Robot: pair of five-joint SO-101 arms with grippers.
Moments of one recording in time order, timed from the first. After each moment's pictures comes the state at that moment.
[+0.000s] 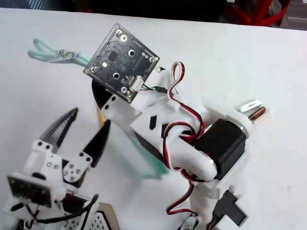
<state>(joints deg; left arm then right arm) 9.8 -104.9 52.5 61.1 -7.0 -49.1 -6.0 -60.6 98.1 20.7</state>
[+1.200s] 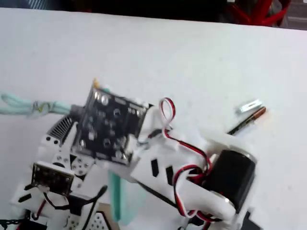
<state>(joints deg) 9.4 -104.9 57.7 61.3 -14.5 -61.4 -16.6 -48.4 98.4 26.2</state>
